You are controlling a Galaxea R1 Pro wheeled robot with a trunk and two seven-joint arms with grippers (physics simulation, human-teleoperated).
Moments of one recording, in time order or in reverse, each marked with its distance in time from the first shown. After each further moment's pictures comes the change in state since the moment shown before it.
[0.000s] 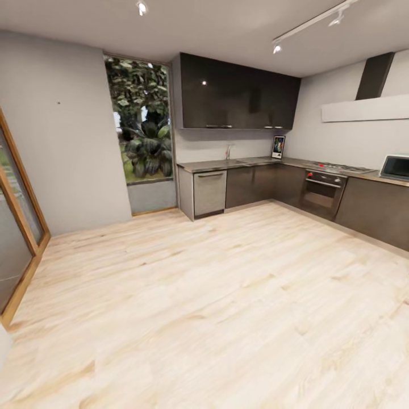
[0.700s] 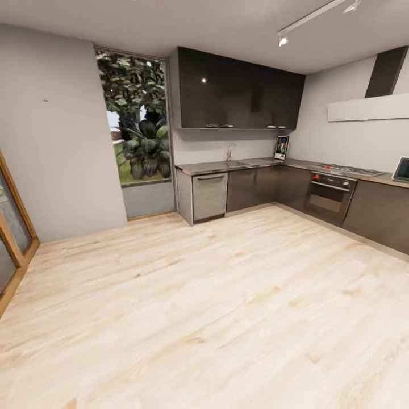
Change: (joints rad) left arm 0.000 0.000 0.000 0.001 0.000 0.000 0.000; right arm 0.000 0.004 0.000 0.000 0.000 0.001 0.000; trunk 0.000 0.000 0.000
